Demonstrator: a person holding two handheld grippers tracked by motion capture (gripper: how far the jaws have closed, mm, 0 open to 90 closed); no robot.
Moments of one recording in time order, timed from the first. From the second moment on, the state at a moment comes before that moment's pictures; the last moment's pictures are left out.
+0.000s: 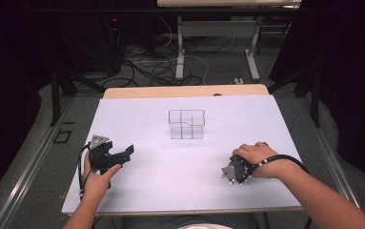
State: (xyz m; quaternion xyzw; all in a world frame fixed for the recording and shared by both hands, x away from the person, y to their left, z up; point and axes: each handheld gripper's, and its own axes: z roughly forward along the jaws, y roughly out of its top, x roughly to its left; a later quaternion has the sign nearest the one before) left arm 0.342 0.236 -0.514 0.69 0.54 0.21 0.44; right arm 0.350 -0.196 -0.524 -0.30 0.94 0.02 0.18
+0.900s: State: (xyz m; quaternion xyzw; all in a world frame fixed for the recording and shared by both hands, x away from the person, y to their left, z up) left arm 0.342 0.236 -0.514 0.69 0.54 0.21 0.44; right arm 0.363 -0.176 -0.495 -0.16 0.91 0.15 0.34
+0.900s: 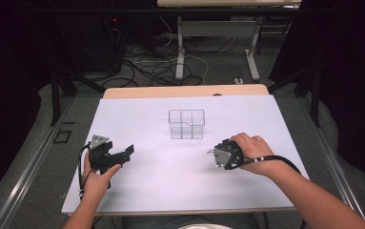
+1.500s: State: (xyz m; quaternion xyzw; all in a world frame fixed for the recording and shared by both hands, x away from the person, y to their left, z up) left arm 0.342 0.236 -0.514 0.69 0.54 0.21 0.44; right arm 0.375 -0.159 -0.460 -0.04 0.88 0.29 0.37
